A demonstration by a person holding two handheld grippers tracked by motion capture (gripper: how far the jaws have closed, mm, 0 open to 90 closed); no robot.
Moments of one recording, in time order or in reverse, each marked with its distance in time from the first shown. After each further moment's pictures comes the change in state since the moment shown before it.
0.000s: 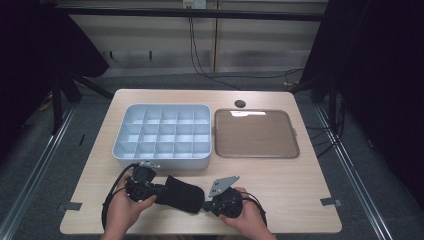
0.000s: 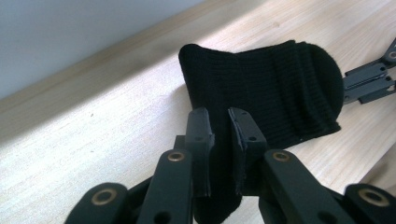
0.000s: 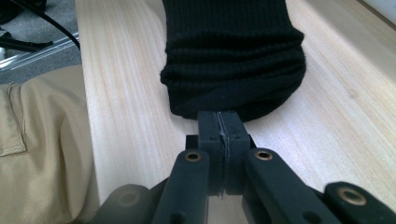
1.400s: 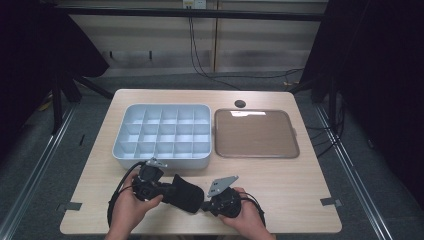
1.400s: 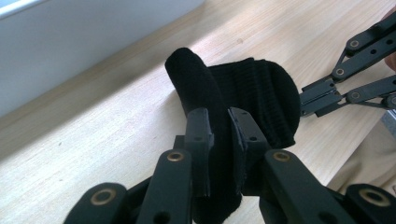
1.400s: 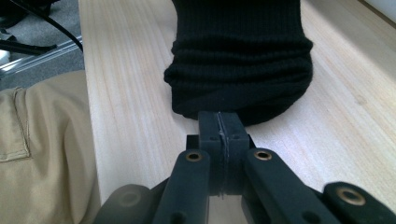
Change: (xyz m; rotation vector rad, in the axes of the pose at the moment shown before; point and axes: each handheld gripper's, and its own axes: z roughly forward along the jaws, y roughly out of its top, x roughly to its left) left arm -0.018 0.012 -0.001 -0.017 -0.048 0.051; right arm 0.001 0.001 0.003 -0.010 0.009 0.003
